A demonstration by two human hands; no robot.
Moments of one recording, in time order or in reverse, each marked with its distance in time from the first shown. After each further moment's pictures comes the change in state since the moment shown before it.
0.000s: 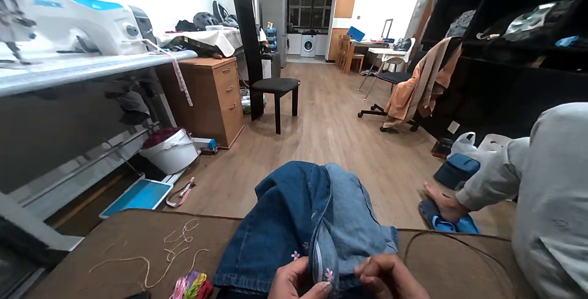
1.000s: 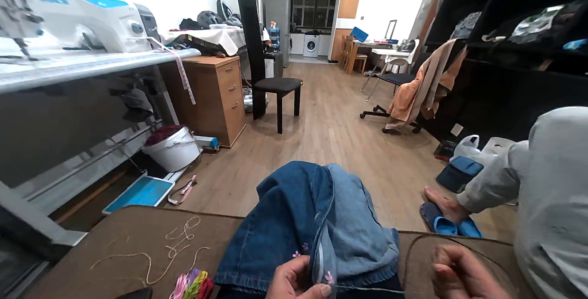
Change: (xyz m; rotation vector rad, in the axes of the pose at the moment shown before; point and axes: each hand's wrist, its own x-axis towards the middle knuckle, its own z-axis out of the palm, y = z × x) left_hand -0.002 0.004 -0.003 -0.139 0.001 -0.080; right_hand 0.008 -0.006 -0.068 -0.188 0.115 0.098
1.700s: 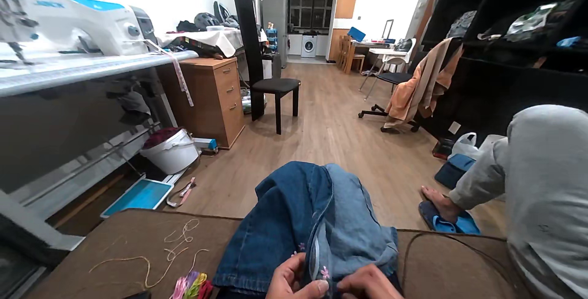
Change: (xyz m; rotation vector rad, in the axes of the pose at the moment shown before) left_hand -0.001 0.002 0.004 -0.138 0.071 -0.072; right_hand -0.029 -0.012 0.076 0.011 -0.224 -0.063
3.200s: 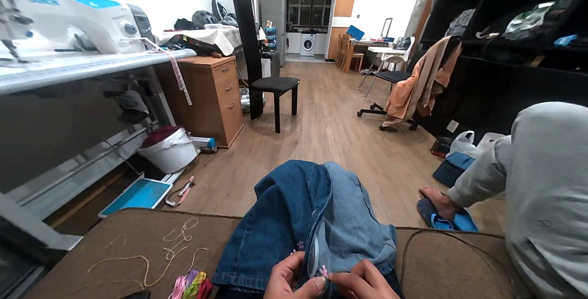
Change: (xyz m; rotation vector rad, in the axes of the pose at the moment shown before) left_hand 0.000 -0.002 -0.002 0.070 -0.011 0.064; right_hand 0.003 -0.002 0.008 -0.235 0.018 -0.024
